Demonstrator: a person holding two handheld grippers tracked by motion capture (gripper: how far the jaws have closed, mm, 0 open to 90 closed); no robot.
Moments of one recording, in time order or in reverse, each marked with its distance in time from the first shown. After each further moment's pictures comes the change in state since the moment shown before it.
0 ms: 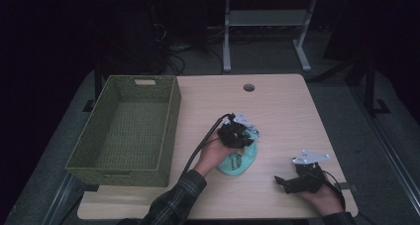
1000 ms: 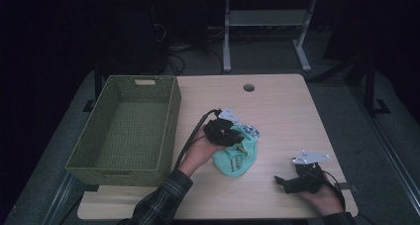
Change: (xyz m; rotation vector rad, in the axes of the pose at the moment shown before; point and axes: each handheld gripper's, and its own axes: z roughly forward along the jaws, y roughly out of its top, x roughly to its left) left arm 0.005 -0.005 -0.060 -0.035 0.037 -0.001; right arm 0.000 0.000 0.000 -0.001 0.000 -0.002
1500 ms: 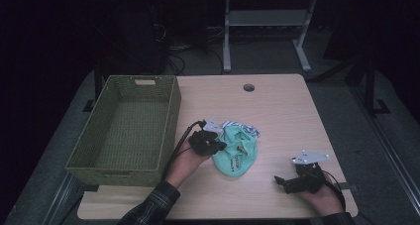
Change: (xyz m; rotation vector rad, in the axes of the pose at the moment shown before) left arm -0.002 -0.052 -0.011 0.046 0.049 -0.051; right arm 0.000 0.000 0.000 0.001 -0.001 -0.001
